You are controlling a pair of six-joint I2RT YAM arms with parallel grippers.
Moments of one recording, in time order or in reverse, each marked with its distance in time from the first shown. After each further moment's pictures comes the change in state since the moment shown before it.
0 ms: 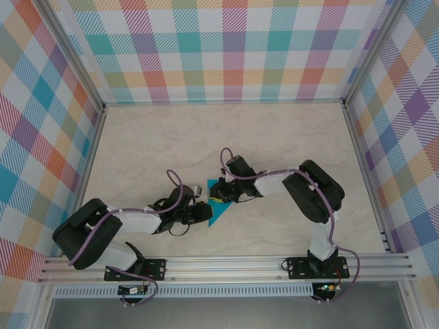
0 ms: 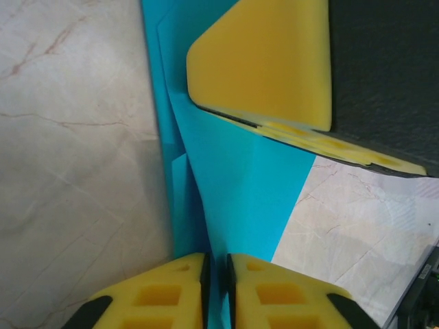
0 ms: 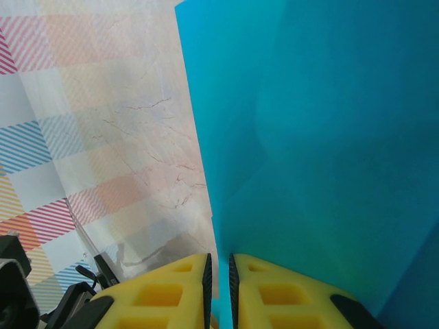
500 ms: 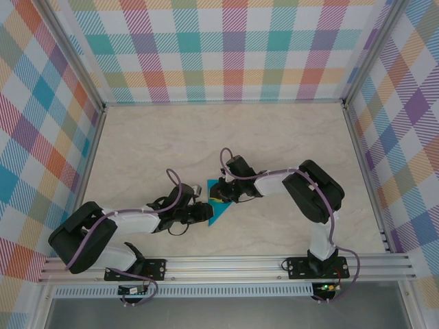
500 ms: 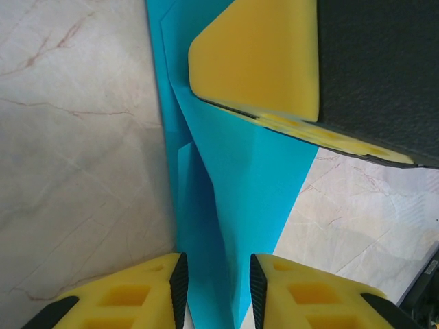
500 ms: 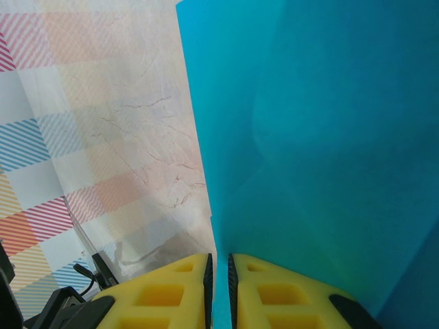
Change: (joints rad) left arm -0.003 -0.033 0.032 -0.107 -0.002 0.013; right arm 0.000 0.001 0.001 -0.004 -0.001 -0.009
